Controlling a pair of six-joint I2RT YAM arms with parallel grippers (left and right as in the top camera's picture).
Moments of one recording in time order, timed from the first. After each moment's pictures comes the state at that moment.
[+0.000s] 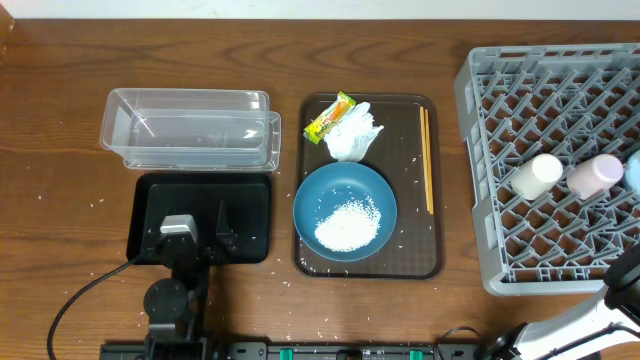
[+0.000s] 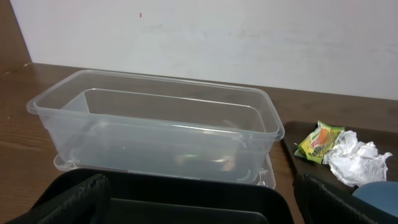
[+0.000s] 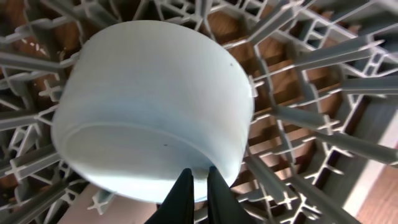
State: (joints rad) left arm -0.01 0.01 0.02 -0.12 -0.03 -0.12; right arm -0.75 1.95 1.66 -0.92 0.16 0.33
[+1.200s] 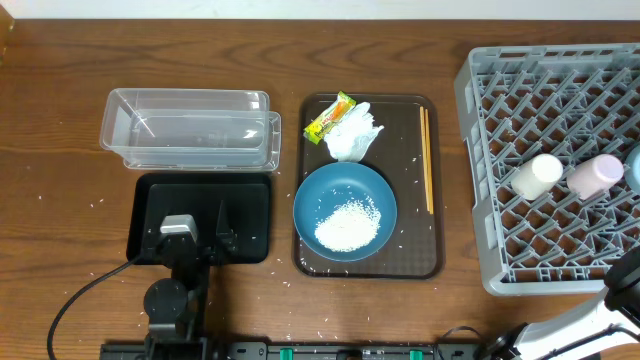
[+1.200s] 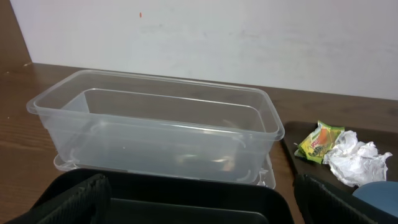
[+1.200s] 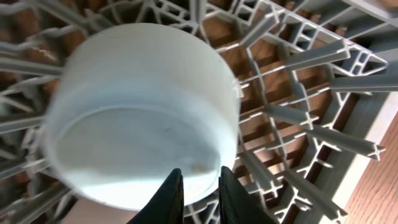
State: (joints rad) left arm -0.01 0.01 0.02 -0.12 -0.03 -0.12; right arm -0.76 1.94 1.72 -0.99 0.13 0.34
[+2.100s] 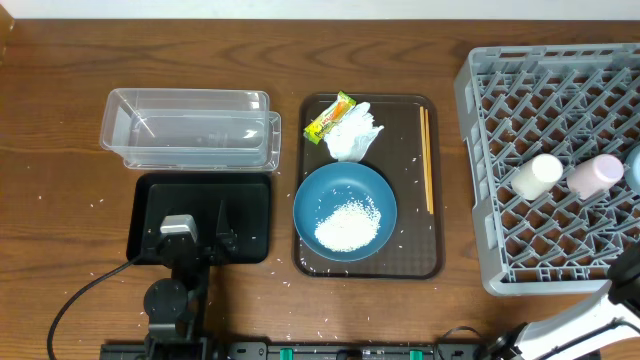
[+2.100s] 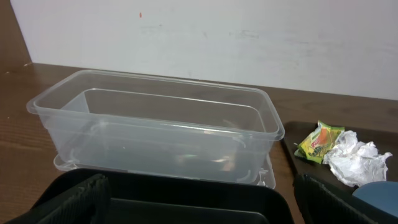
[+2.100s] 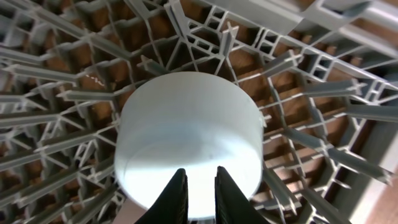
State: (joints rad) left arm -0.01 0.01 0.02 -0.12 -0.03 -0.12; right arm -0.76 2.00 1.85 -1.00 0.08 0.35
